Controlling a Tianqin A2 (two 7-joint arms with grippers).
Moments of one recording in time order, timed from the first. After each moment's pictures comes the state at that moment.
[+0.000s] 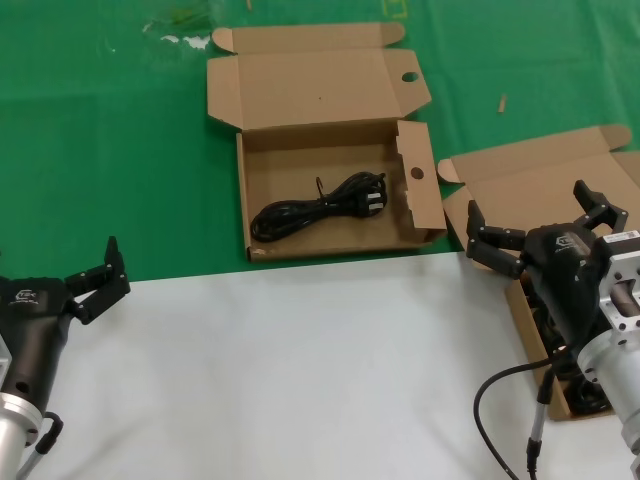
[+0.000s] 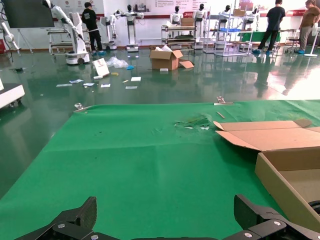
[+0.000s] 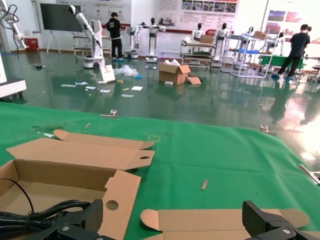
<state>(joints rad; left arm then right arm) 0.00 -0.30 1.60 -1.60 -1.80 0.00 0.00 0.03 0.31 -1.62 1.59 1.78 -0.03 0.00</state>
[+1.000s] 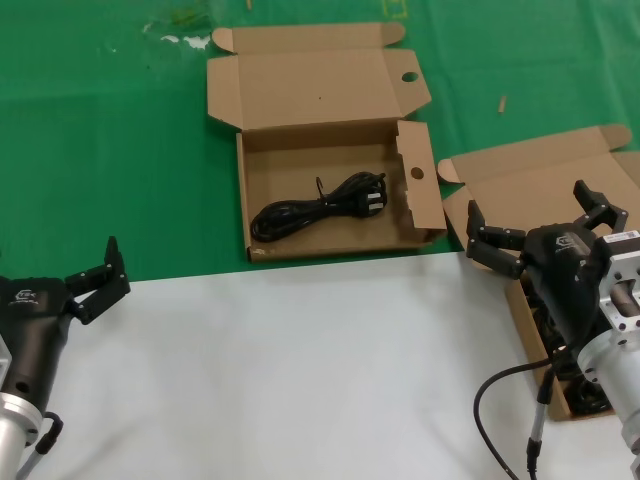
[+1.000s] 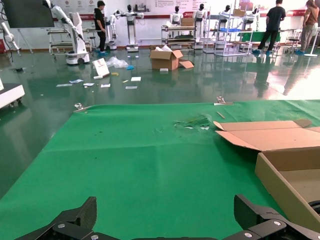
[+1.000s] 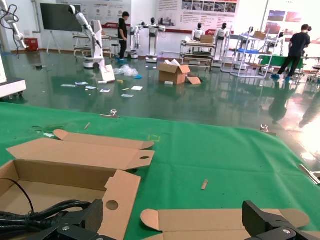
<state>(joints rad) 0.00 -0.30 1.60 -1.60 -1.80 0.00 0.00 0.03 0.31 -1.62 1.59 1.78 -0.03 0.00</state>
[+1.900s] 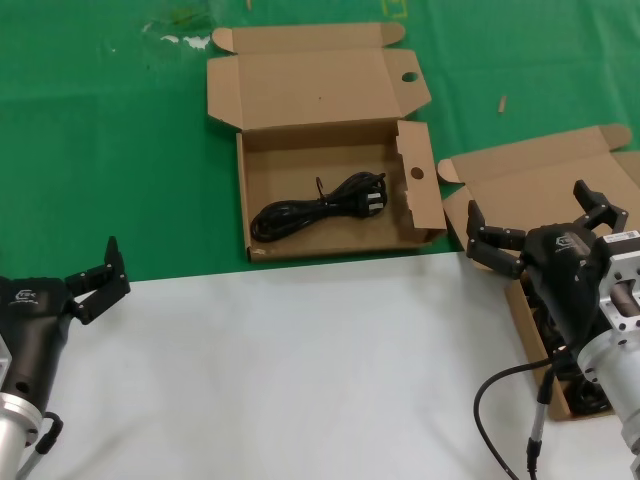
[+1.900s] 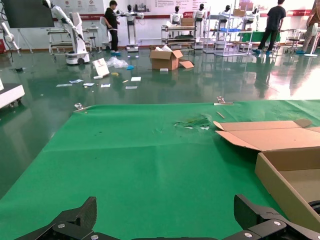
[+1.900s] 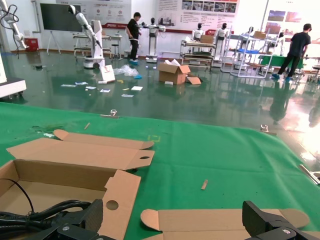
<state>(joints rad) 0.00 -0.30 1.60 -1.60 -1.80 0.00 0.00 0.03 0.31 -1.62 1.59 1.78 -0.03 0.00</state>
